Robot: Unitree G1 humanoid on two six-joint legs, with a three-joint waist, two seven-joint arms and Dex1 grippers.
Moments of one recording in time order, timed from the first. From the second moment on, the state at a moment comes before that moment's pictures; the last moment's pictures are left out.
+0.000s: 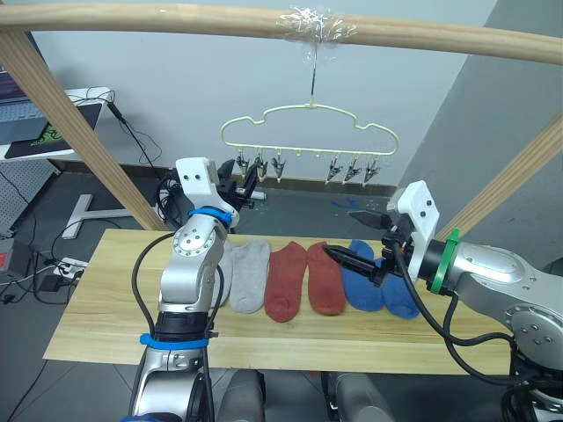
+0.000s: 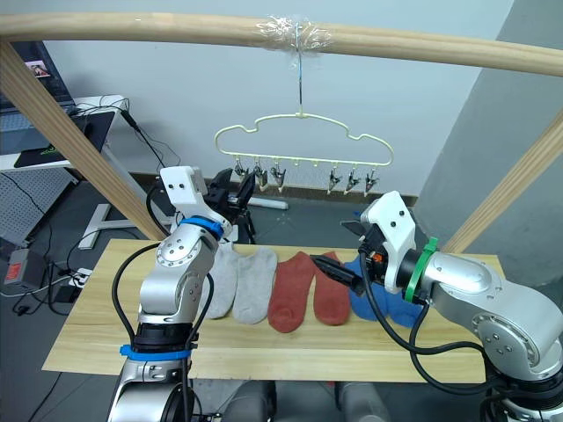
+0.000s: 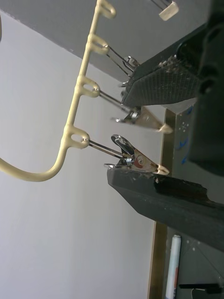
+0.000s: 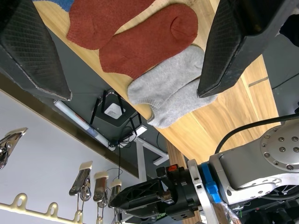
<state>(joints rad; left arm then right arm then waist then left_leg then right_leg) -0.49 0.18 0.10 -0.05 -0.19 0.31 -0.20 -0.37 -0.62 -0.06 -0.77 0.89 1.08 0.31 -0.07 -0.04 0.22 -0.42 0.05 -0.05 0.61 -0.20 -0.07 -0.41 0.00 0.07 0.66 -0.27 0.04</state>
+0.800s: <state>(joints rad) -0.53 0.18 0.09 0.05 -0.15 0.32 -0.14 -0.36 -0.62 -0.06 -0.78 0.90 1.08 0.29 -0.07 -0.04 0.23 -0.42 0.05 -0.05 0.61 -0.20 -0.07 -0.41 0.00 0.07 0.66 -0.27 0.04</state>
